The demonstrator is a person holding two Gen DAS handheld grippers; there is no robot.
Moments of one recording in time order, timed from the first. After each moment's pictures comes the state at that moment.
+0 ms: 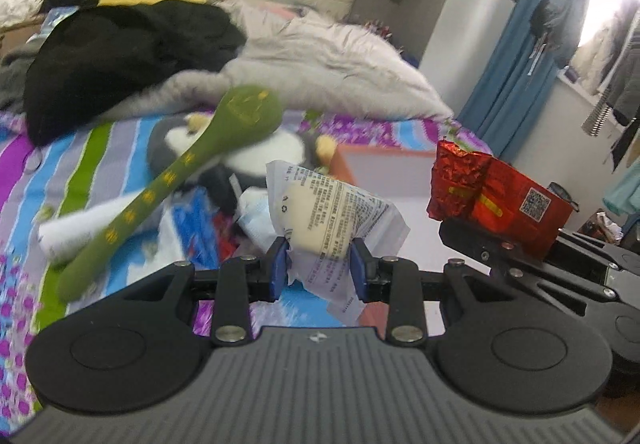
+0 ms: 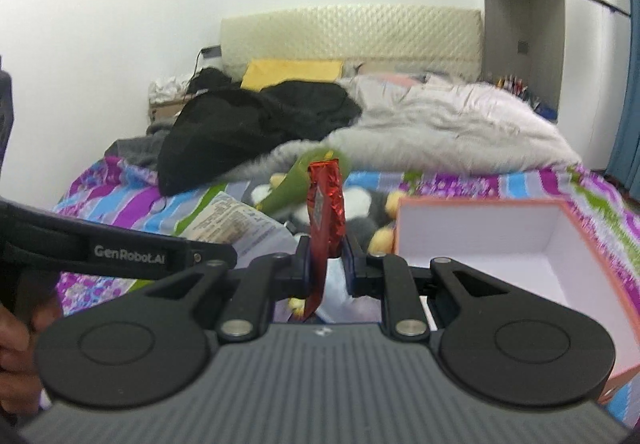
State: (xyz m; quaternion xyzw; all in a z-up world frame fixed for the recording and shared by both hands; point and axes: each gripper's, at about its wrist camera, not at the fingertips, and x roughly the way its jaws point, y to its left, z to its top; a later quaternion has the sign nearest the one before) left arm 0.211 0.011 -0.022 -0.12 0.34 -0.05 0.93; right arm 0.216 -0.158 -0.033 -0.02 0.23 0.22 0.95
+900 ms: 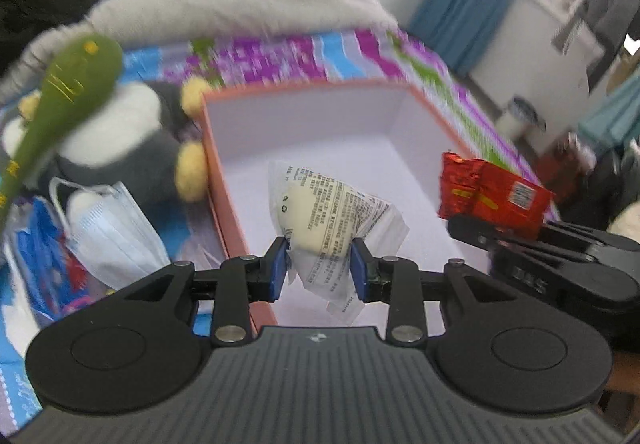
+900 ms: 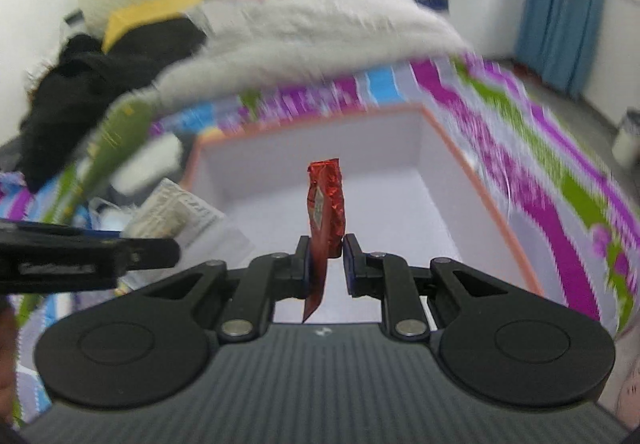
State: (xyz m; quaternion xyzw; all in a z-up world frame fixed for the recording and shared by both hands) left arm 0.369 -0.115 -0.080 -0.08 0.47 -0.15 0.86; right arm 0.334 -0.280 -0.091 0.03 0.40 0.05 0.91
